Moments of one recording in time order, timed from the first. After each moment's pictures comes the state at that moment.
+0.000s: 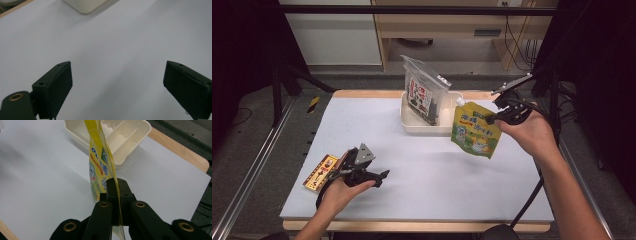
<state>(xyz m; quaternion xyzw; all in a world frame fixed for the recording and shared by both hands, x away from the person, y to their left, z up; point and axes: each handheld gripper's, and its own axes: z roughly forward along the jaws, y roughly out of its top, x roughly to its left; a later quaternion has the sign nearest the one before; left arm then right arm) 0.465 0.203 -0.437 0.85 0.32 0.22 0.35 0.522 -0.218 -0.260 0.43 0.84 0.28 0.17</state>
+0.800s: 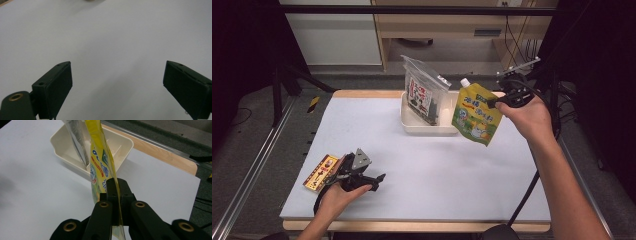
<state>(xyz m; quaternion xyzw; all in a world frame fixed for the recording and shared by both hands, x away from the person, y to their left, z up) 0.462 0.212 -0.449 0.85 0.34 0.22 0.34 0.550 -0.224 -0.242 0.48 0.80 0.31 0.18</state>
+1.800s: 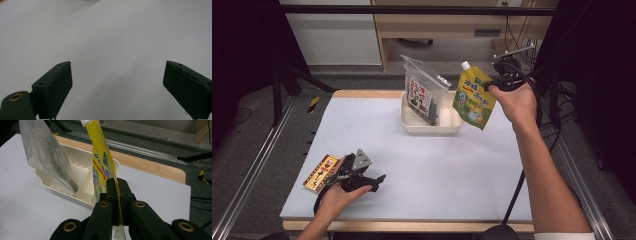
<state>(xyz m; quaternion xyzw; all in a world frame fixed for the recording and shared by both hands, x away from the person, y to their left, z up) 0.461 0.211 -0.451 0.85 0.33 0.22 0.34 0.591 -0.213 -0.234 0.54 0.75 0.33 0.21</state>
